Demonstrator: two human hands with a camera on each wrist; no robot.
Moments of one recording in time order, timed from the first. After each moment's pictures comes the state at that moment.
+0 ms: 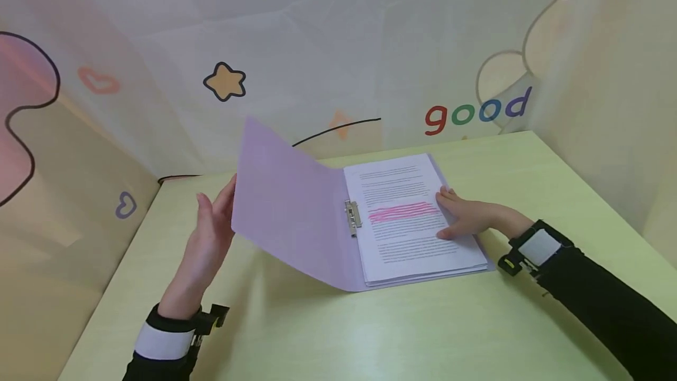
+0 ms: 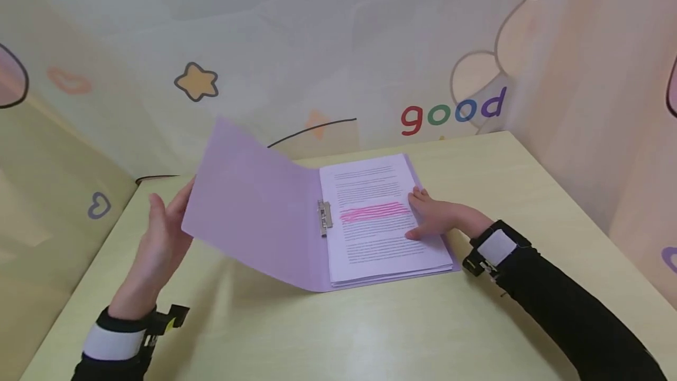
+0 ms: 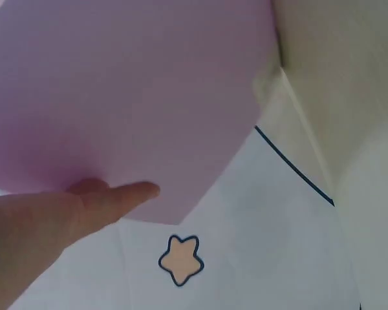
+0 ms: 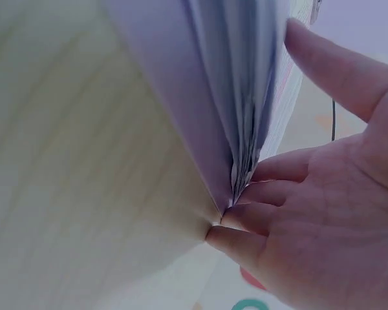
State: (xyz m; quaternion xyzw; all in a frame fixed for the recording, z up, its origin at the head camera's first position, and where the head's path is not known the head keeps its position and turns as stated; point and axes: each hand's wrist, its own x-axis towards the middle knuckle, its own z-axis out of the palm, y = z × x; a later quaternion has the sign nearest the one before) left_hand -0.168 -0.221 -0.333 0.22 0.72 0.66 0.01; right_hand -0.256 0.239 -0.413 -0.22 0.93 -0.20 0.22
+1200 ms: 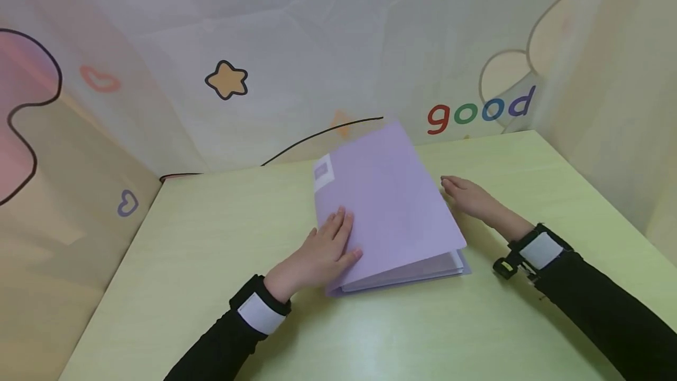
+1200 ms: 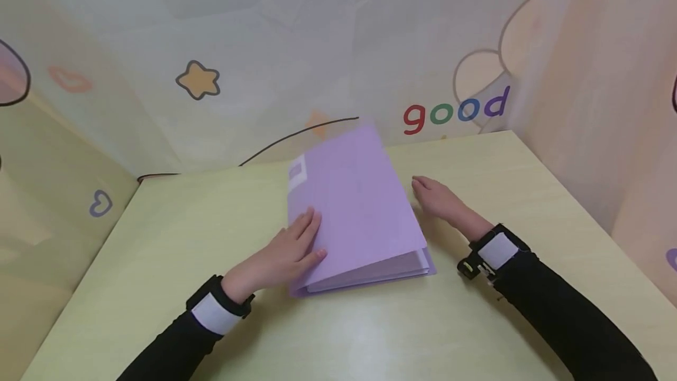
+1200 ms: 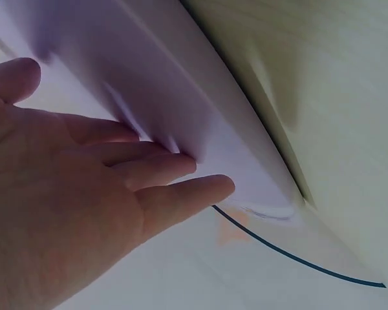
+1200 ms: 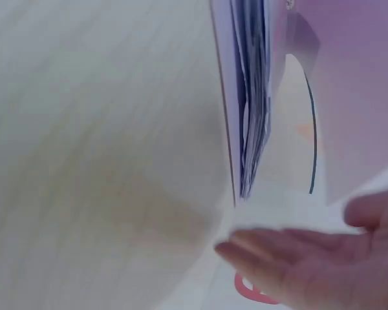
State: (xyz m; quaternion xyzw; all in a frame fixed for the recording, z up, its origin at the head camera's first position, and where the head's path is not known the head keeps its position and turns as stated) left_hand -0.192 -0.103 -0.403 0.30 0.94 0.14 0.09; right_hand -0.256 0.230 -0.401 -0.10 0.91 -0.39 0.09
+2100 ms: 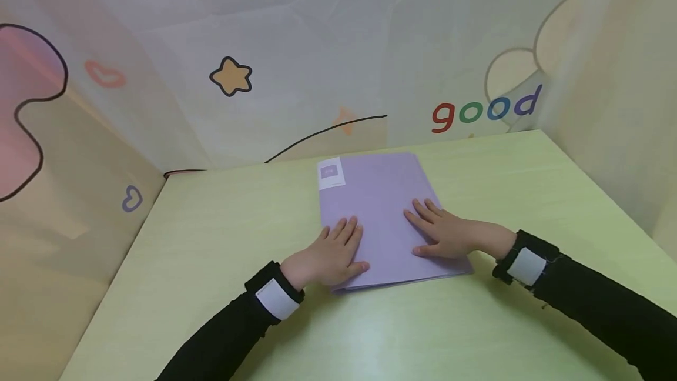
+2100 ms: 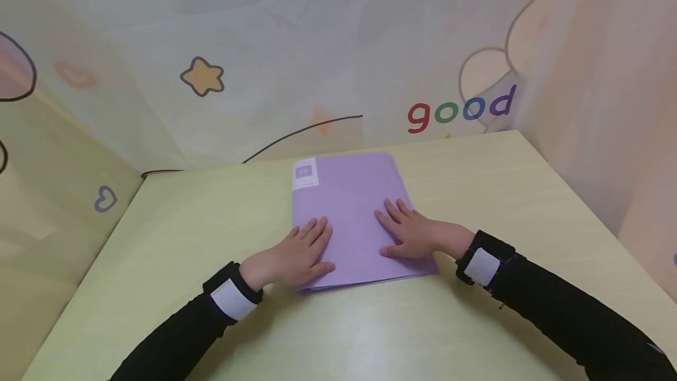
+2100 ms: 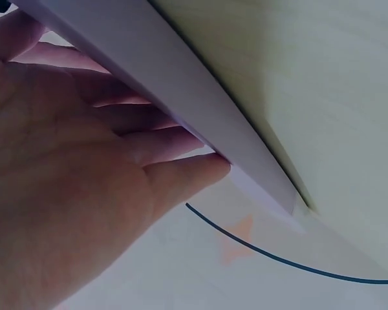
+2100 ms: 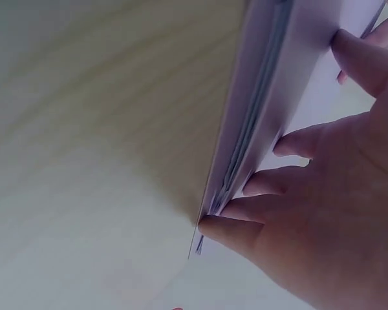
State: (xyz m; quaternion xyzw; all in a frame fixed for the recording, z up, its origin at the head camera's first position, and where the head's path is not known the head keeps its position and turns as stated) left_hand -0.199 -0.092 -0.406 0.34 0.93 -0.02 0.15; right_hand -0.225 0.189 -0.417 -0.33 0.92 -0.10 0.16
